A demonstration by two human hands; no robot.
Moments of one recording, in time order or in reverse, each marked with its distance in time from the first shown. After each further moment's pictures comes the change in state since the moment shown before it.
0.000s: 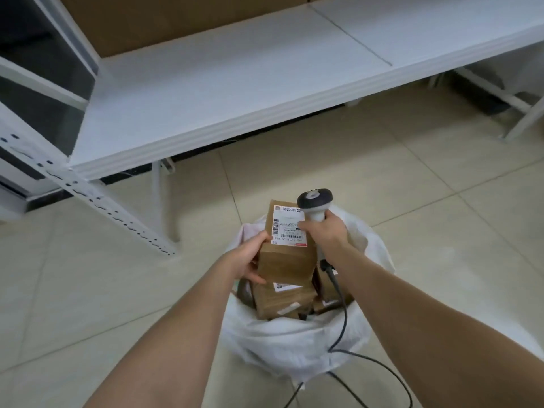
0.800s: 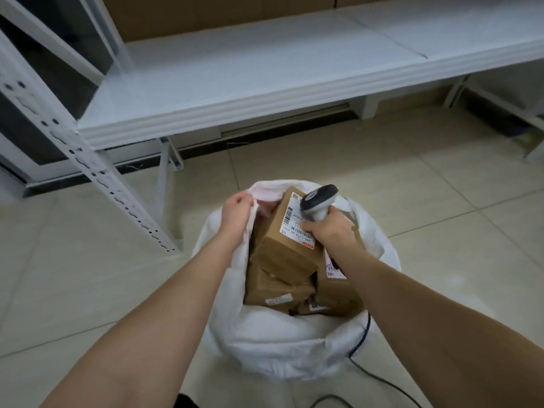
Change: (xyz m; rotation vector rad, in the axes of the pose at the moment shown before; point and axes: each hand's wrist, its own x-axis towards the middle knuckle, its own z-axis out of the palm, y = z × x) left_hand 0.033 0.009 -0.034 -0.246 0.490 0.663; right_hand 0.028 0.021 0.047 -0.247 0.040 -0.146
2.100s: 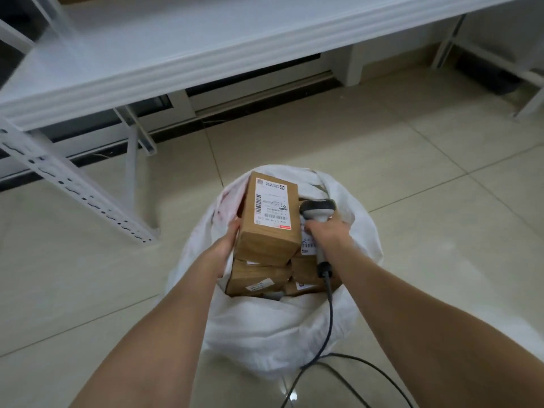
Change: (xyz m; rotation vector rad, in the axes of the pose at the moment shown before) left_hand 0.008 -0.113 0.009 0.165 -0.360 -0.541; right_hand 0.032 0.081 0.023 0.025 0.028 0.327
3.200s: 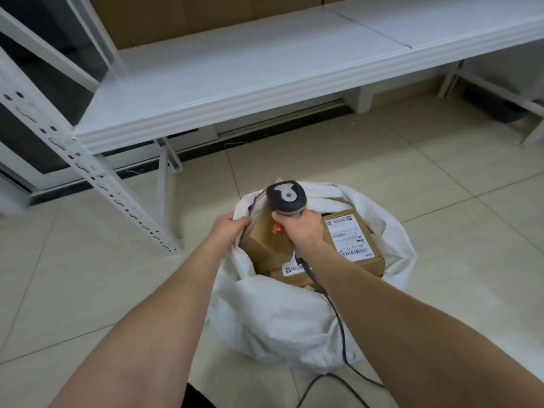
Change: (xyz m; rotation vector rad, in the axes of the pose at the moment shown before) left_hand -0.063 0.061 -0.025 0.076 0.290 0.277; right_hand -0.078 -0.070 0.021 0.201 -0.086 -0.349
